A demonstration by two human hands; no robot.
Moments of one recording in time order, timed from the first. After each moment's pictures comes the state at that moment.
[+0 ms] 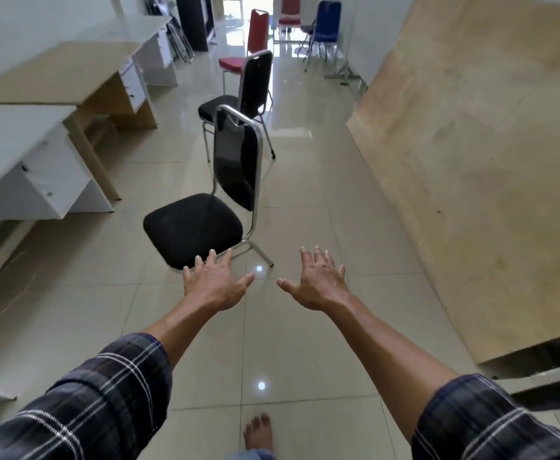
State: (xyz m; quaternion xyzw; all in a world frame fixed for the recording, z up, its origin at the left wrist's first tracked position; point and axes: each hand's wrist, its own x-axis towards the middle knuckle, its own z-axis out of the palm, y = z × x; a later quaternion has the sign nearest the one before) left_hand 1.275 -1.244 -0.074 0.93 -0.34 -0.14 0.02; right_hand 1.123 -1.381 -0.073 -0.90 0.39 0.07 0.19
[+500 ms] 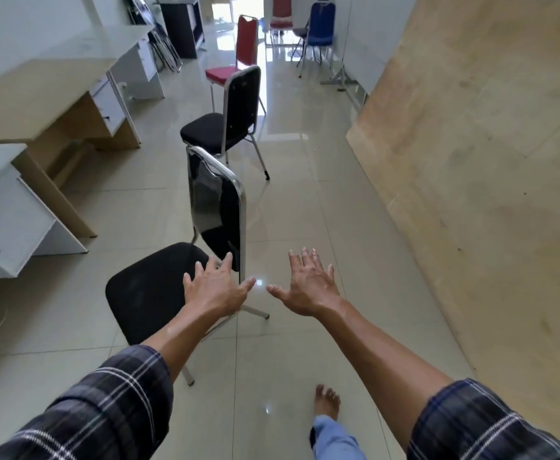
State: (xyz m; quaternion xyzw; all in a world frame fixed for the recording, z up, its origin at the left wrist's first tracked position) left_hand 1.450 -1.501 -0.080 0.93 -0.34 -0.13 0.04; right_hand 1.309 -1.628 -0.079 -0.91 0.36 0.07 0.20
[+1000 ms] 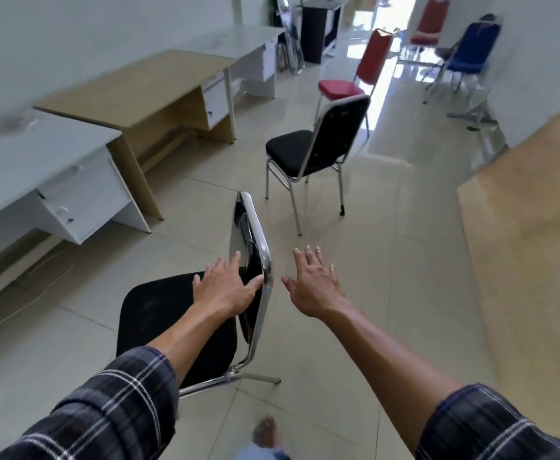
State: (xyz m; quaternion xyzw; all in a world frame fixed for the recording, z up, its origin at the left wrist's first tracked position) left_hand 1.621 -1.679 -0.074 0.98 -0.14 -0.13 0.11; right_hand 1.548 -1.850 -0.073 -0.96 0.16 0.07 0.22
